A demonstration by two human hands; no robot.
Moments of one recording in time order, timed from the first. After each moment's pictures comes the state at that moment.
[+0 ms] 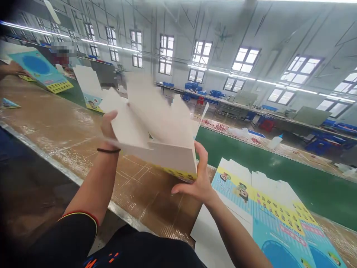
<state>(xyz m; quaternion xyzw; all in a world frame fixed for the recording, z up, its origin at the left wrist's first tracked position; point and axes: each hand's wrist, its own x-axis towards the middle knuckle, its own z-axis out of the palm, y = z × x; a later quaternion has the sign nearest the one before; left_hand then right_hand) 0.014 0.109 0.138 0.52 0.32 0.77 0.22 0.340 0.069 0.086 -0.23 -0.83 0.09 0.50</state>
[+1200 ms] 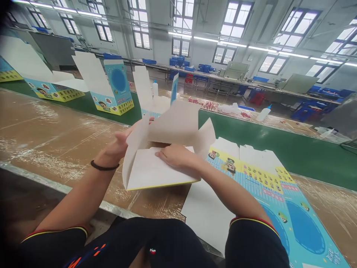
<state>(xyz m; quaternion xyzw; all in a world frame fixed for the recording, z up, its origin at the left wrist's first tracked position) 0.099 0.073 0.112 0.65 0.33 0.51 0.45 0.305 0.082 0.132 -0.37 -0.91 0.14 -0.06</state>
